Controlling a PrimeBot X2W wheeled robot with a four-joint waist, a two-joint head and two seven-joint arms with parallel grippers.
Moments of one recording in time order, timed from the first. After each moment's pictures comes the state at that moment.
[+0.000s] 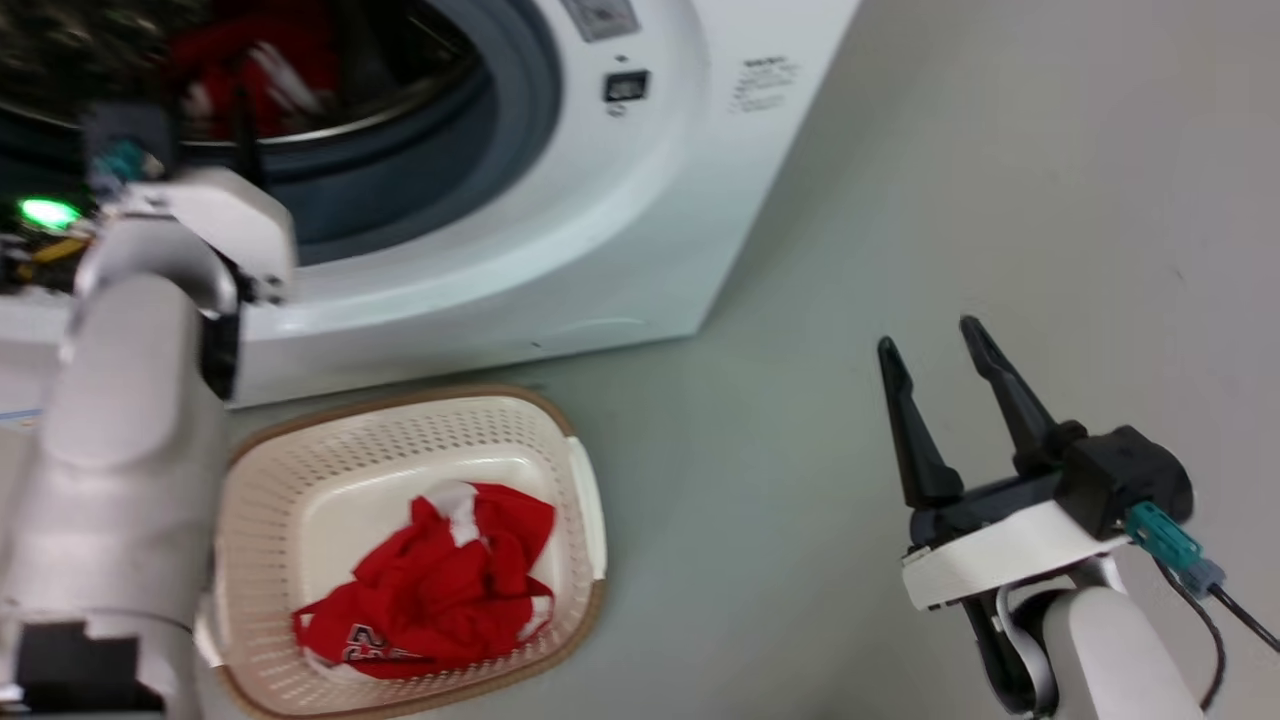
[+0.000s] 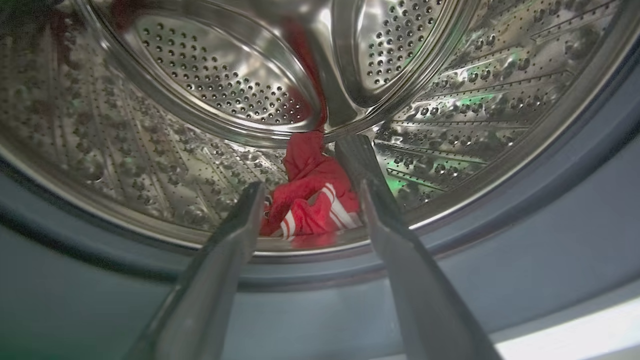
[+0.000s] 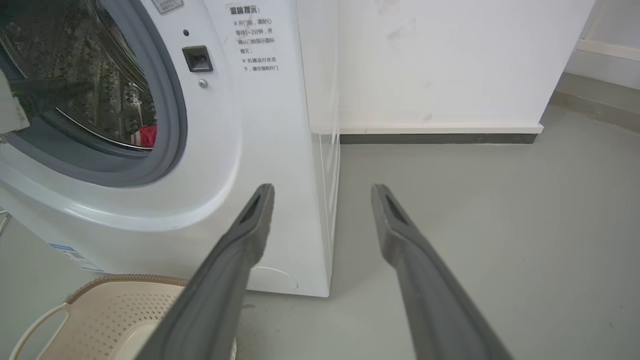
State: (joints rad) left arm -0.88 0.29 -0.09 0.79 -0.06 0.05 -0.14; right arm -0.20 -0.05 0.15 0.08 0.13 0.13 -0.20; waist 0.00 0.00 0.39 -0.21
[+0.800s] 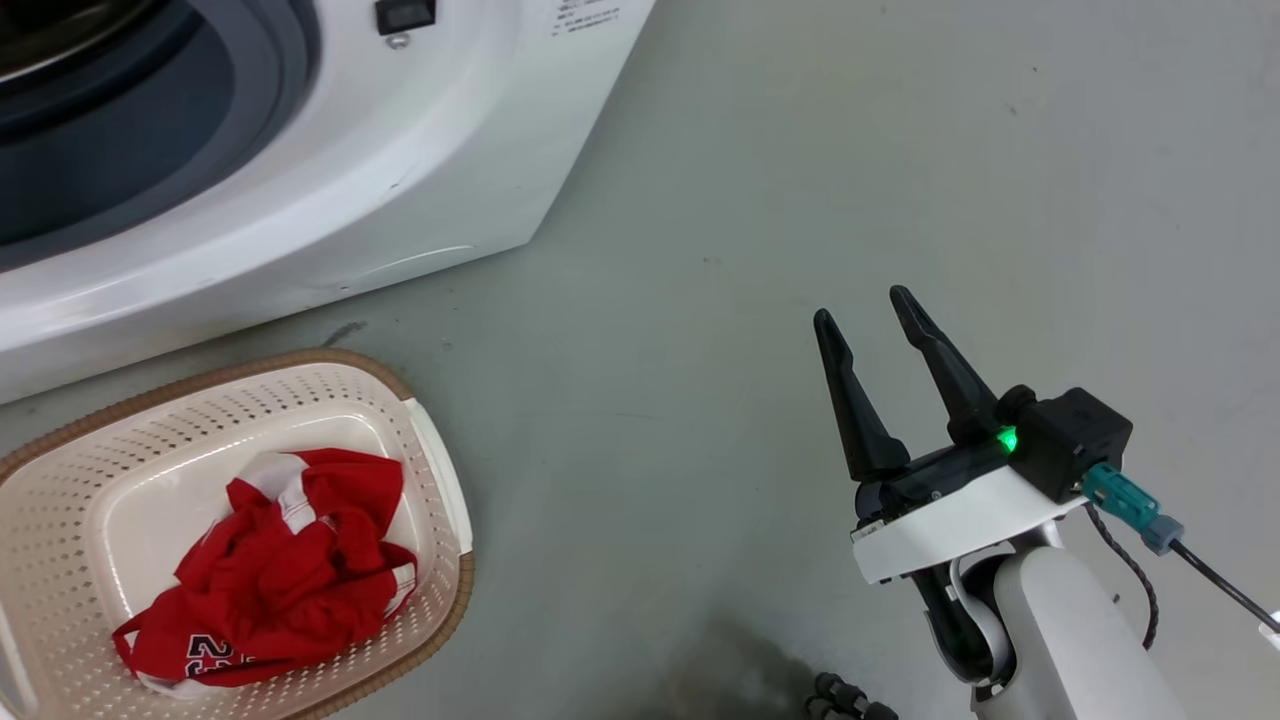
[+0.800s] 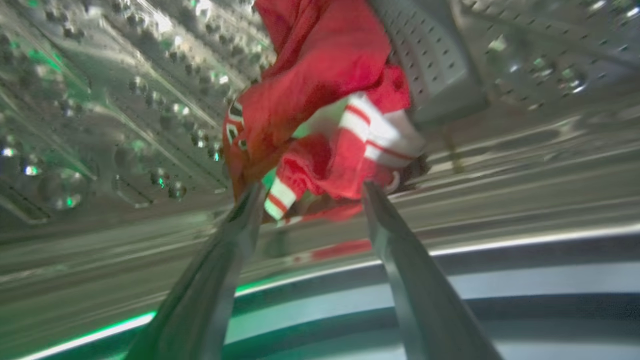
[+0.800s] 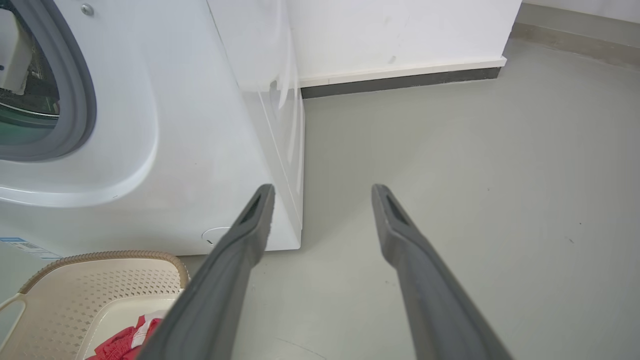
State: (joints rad) left arm -1.32 0.57 -0.17 1.09 0.02 -0.05 0.48; right arm -0.31 -0.05 0.27 0.19 0.27 0.13 -0.26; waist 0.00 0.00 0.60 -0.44
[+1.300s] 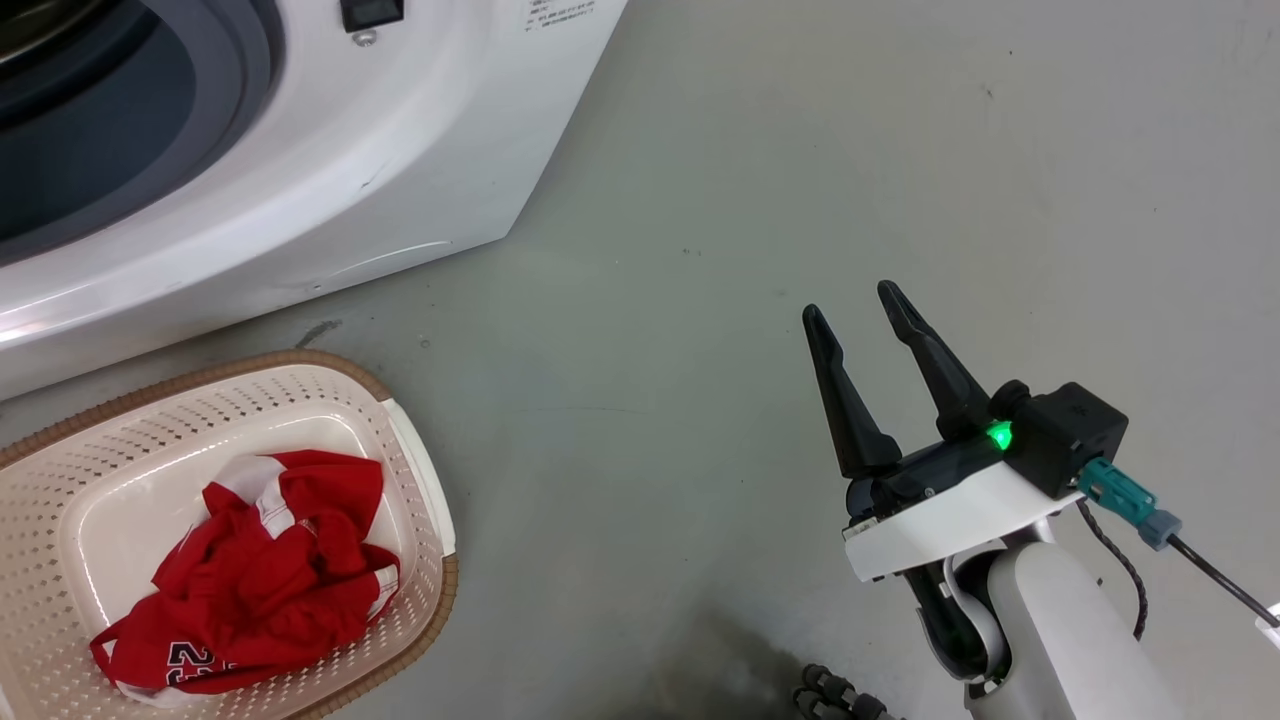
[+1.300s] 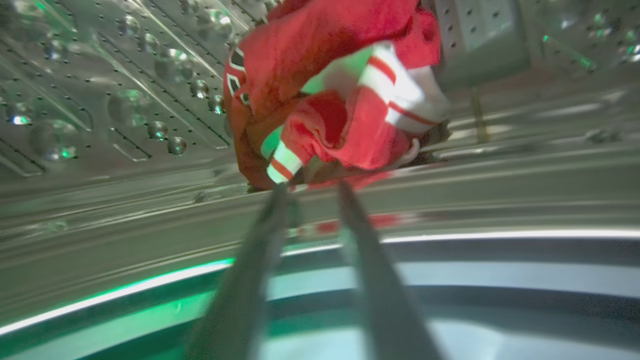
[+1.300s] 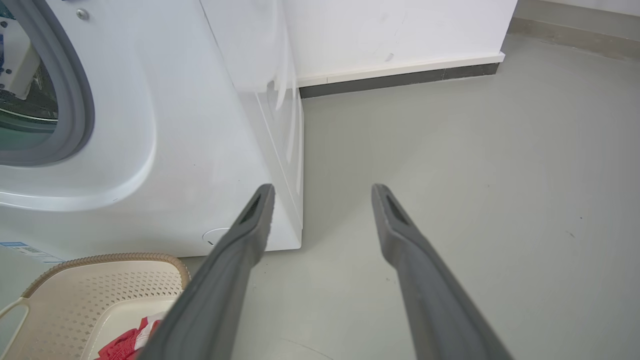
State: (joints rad) left arm -1.32 0.61 -0.18 0.99 0.02 0.01 0.79; right arm -0.32 -0.05 0.29 0.18 0.31 0.13 -0.26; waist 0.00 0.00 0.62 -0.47
